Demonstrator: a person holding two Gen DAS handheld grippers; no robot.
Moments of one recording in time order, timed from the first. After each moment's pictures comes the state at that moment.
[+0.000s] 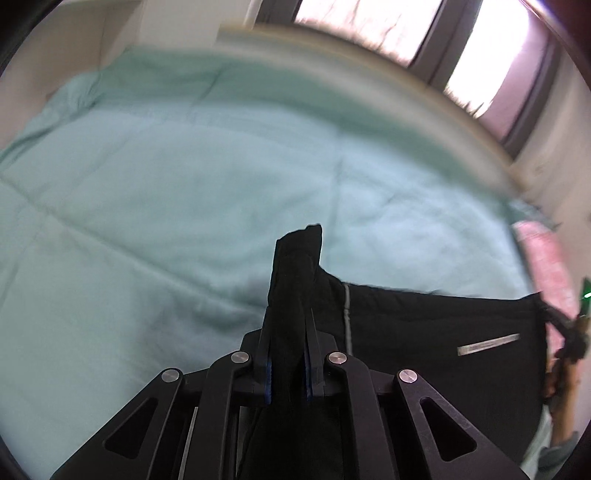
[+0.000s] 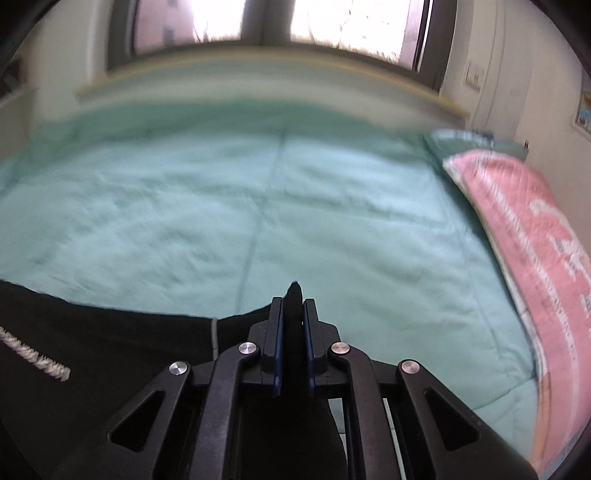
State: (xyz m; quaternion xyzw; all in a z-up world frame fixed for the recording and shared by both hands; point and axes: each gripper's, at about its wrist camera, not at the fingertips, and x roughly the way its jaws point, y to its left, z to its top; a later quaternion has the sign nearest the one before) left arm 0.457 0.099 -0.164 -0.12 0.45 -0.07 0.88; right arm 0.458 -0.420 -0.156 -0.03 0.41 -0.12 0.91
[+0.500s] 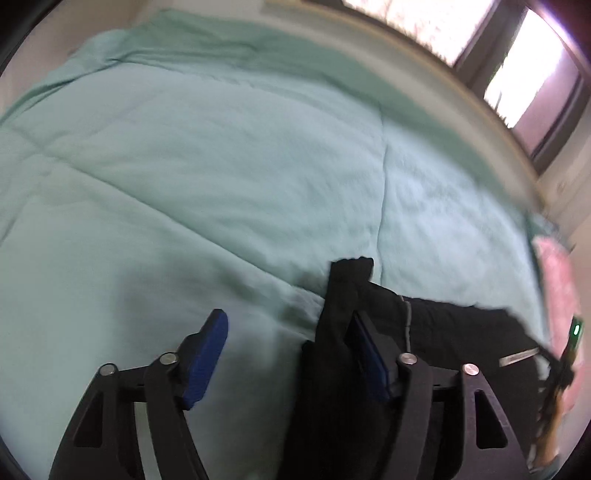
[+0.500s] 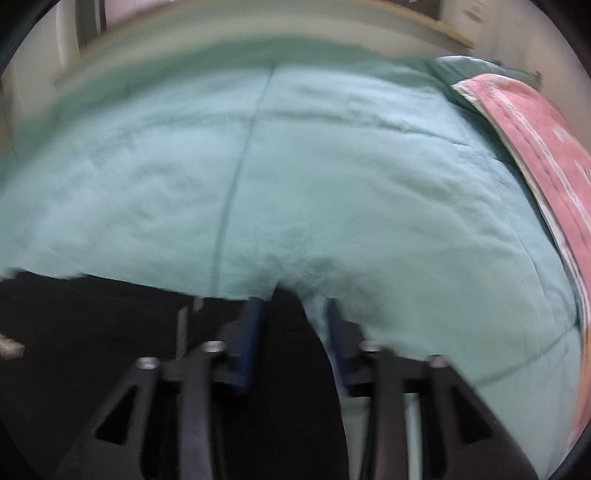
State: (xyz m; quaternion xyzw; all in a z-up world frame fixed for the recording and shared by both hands) left arm 0.453 0.151 -0.179 -0.18 0.45 -0.06 0.87; right arm 0.434 -0.449 -0.197 0.06 0.44 -0.10 0.89
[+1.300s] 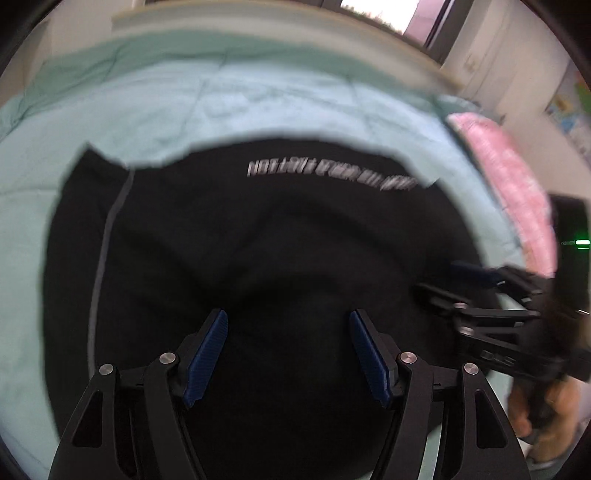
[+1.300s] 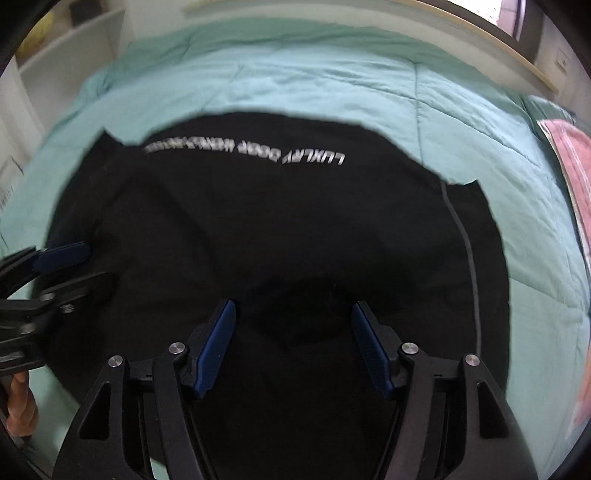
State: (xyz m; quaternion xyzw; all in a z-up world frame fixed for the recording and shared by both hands) left arm 0.322 -0.052 -0.173 -0.03 0.49 -0.19 0.85; right arm 0.337 -0.261 -0.187 -0.03 0.51 0.05 0.86
